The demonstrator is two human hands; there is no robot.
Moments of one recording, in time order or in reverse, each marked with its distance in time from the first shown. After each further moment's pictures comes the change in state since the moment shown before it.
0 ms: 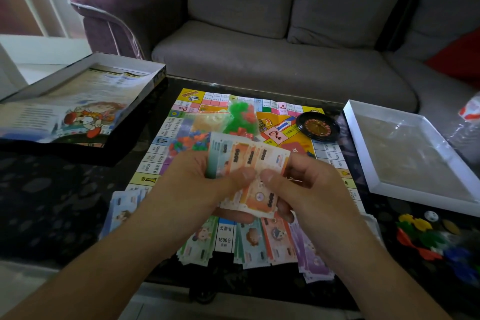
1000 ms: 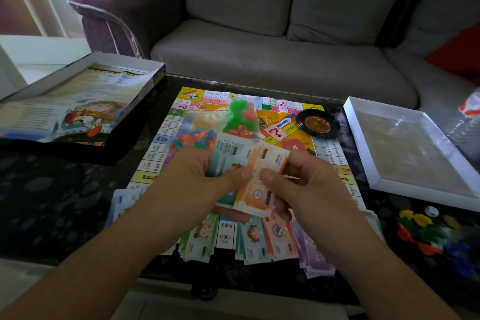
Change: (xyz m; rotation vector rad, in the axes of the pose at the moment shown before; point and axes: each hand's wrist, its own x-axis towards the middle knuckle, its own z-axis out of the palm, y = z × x) left_hand 0.002 0.003 -0.002 0.086 -0.006 0.014; right_hand 0.003 0.007 -0.002 -0.026 -0.056 -0.013
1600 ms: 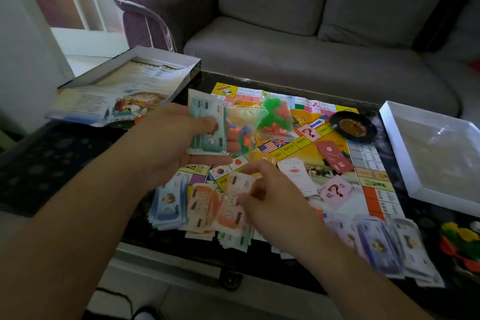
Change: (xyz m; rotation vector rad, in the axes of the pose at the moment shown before) left_hand 0.000 0.031 -0.082 -0.206 0.207 -0.128; right_hand 0.016 0.020 0.089 -0.370 -0.233 0.078
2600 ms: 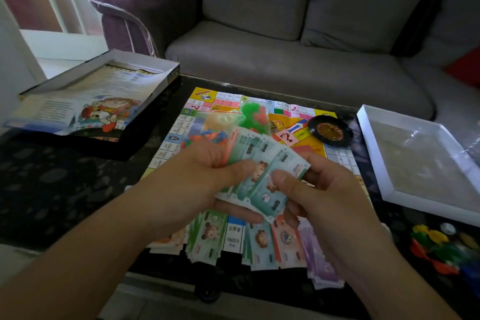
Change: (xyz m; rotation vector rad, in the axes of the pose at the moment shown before) left_hand -0.012 -0.028 0.056 0.082 -0.428 0.001; right_hand -0.036 0.007 -0.079 0.577 0.220 -0.079
